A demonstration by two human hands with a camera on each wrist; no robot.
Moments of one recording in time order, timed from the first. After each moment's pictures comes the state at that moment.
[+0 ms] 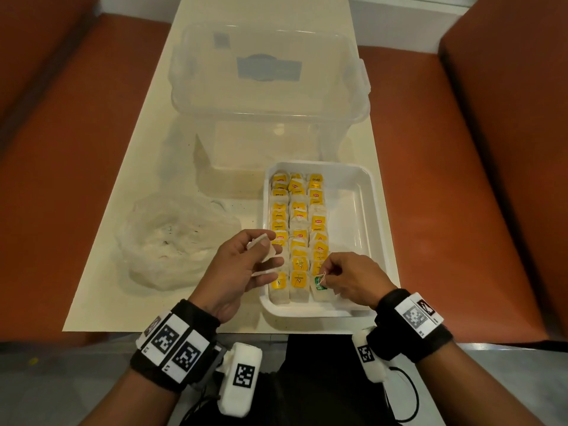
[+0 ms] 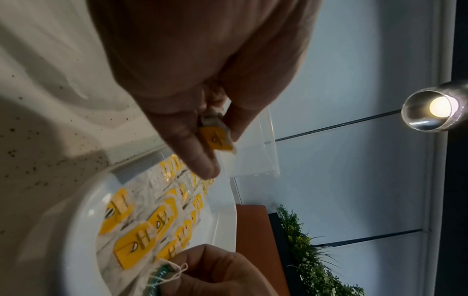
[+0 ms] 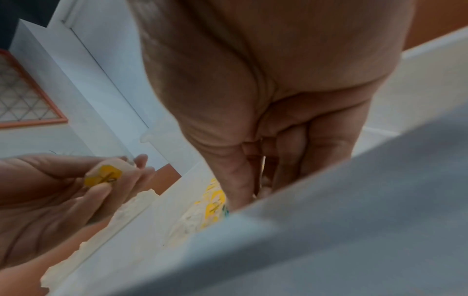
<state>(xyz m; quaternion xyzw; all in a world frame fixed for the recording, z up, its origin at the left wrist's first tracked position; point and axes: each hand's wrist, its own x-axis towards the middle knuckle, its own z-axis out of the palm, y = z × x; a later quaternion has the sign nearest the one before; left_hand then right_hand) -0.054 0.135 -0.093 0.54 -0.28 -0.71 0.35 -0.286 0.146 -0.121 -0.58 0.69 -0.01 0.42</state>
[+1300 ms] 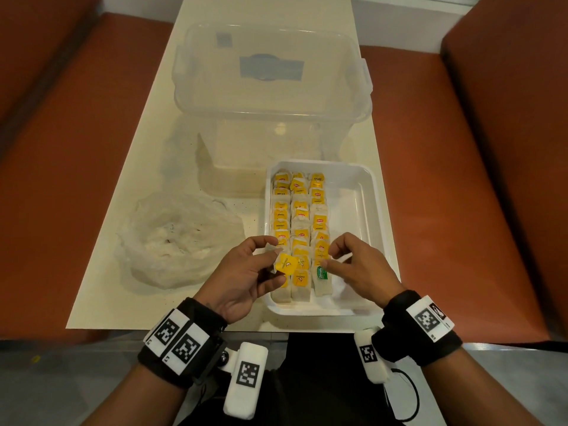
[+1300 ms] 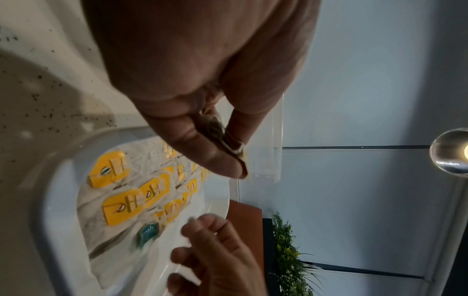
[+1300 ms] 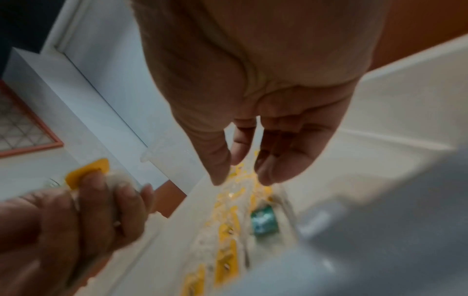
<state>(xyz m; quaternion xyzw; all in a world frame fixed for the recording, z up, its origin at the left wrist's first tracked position) -0.059 0.137 -0.090 0.52 -0.16 -0.78 0.32 -0.289 0.147 -0.112 -0.56 0.70 -0.14 0.42</state>
